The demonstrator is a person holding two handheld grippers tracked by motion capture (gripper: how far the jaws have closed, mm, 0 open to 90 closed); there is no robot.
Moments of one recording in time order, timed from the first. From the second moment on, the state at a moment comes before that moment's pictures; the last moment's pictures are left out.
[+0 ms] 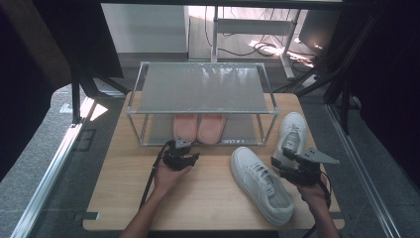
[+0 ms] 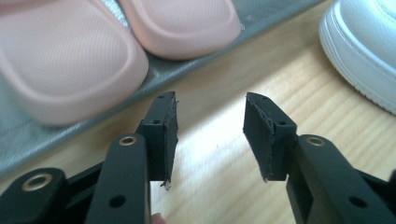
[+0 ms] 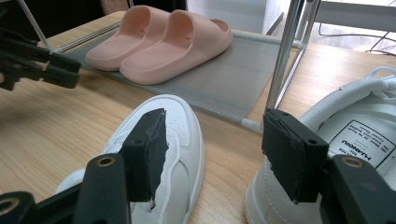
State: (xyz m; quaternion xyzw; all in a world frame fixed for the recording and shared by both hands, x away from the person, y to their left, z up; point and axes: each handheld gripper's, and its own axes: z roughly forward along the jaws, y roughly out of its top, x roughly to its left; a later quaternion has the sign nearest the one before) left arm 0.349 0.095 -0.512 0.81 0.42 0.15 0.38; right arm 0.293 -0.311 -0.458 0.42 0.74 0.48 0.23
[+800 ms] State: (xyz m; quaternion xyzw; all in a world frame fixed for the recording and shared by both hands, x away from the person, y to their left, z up) left arm 0.302 0.145 -0.515 0.81 0.43 0.14 0.37; right arm 0.283 -0.311 -0.457 0.42 0.73 0.48 0.24
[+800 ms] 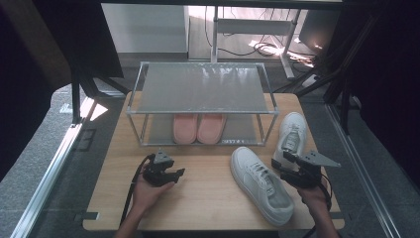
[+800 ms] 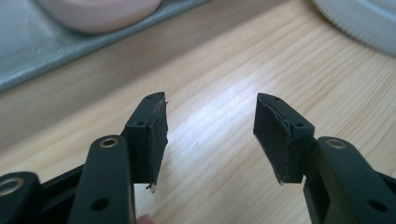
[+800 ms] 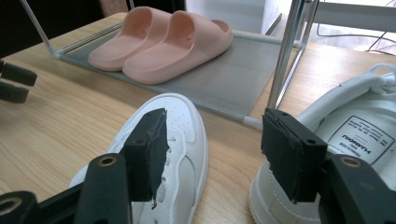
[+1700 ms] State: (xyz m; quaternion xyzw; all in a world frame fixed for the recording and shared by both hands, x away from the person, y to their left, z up) left arm 0.300 0.145 -0.490 0.80 0.44 0.15 0.38; right arm 0.234 -0.348 -0.462 0.43 0.73 0.48 0.22
